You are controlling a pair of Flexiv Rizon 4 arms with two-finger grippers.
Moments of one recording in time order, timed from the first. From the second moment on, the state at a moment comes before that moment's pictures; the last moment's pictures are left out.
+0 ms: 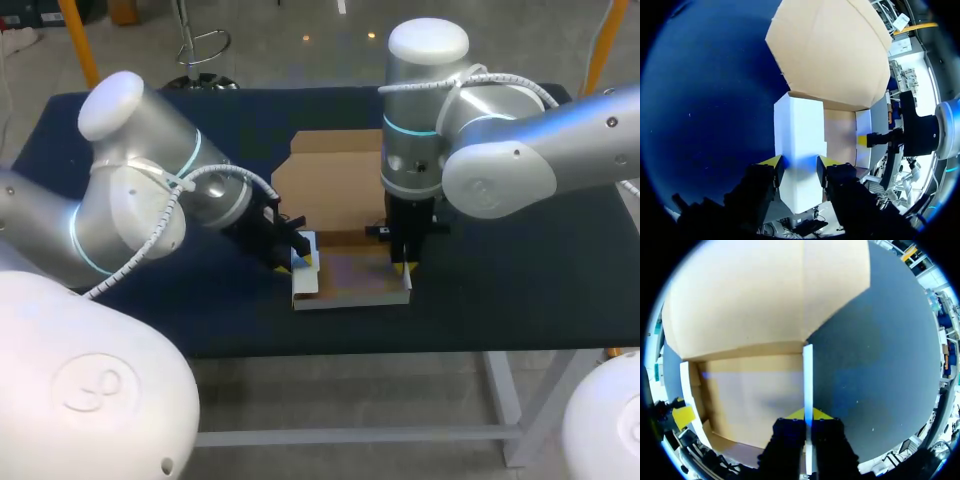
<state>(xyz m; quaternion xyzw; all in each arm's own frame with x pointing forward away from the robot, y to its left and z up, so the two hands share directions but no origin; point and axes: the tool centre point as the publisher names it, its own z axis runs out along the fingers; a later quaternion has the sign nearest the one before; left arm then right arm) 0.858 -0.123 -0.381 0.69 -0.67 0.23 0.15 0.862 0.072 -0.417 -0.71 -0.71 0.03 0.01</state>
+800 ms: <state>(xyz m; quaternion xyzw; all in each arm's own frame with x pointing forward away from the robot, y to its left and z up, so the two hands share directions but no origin) 0.860 -0.117 -0.375 0.70 -0.69 0.18 0.10 0.862 0.072 -0.417 -0.71 -0.71 0.03 0.01</state>
